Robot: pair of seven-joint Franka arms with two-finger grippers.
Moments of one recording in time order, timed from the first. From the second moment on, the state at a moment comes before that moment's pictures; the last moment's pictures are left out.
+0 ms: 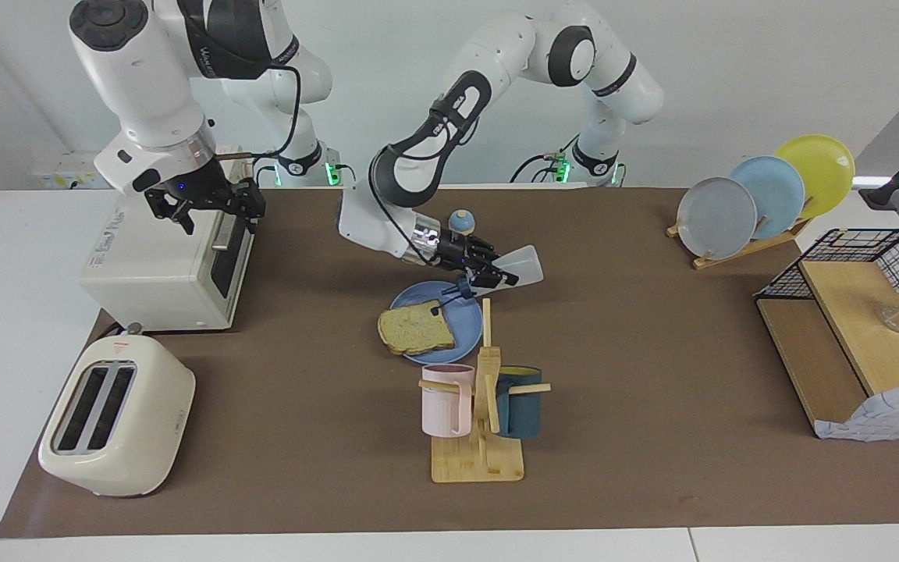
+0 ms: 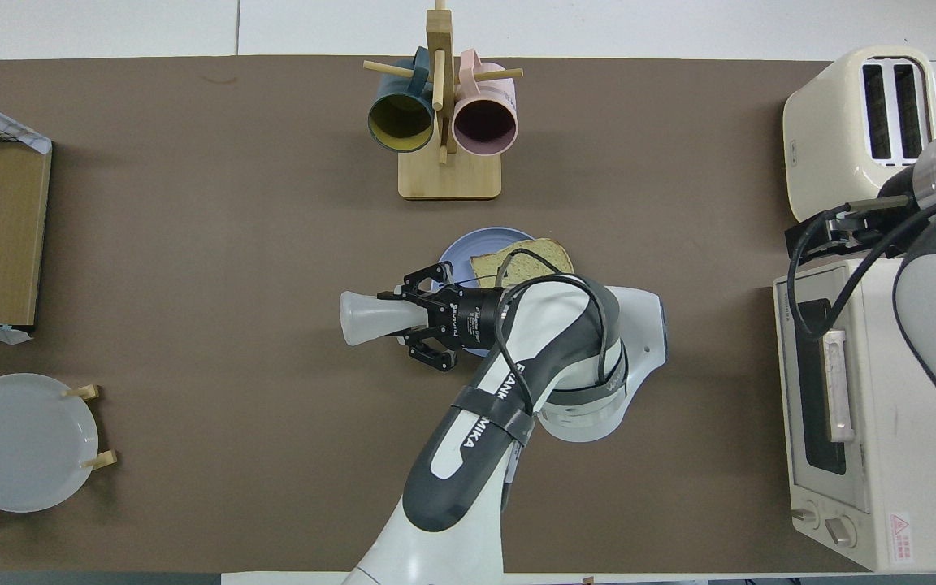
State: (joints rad) left arm -1.20 0.86 0.37 -1.19 0.60 1.23 0.55; right arm 0.04 0.04 0.04 -1.60 -0.06 1.55 0.05
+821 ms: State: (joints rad) left arm -1.21 0.90 0.38 -1.13 0.85 1.35 0.57; right arm 0.02 0.04 0.04 -1.60 -0.06 1.56 0.00
